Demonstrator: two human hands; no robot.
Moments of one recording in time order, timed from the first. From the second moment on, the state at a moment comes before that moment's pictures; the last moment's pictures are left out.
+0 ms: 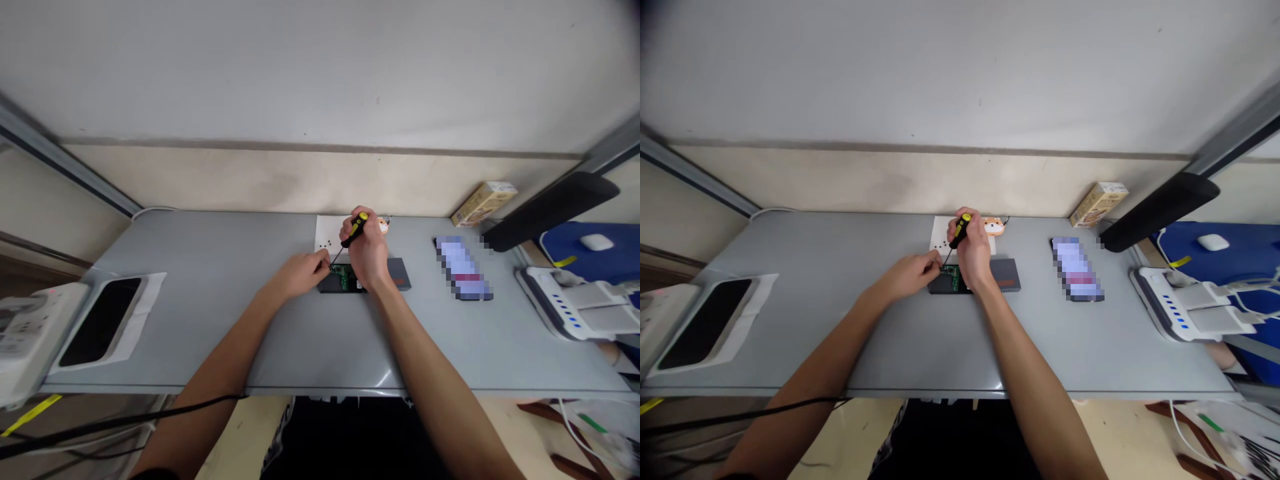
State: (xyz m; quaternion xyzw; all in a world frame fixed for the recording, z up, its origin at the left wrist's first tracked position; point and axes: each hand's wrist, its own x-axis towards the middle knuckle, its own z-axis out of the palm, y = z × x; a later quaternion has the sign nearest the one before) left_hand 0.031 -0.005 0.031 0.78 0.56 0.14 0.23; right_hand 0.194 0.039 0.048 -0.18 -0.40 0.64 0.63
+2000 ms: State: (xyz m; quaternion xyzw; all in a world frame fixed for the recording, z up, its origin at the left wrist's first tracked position) left_hand 0.034 -0.006 0.032 0.77 0.58 0.15 0.23; right_hand 0.199 0.029 0.062 -0.22 -0.41 0.66 0.59
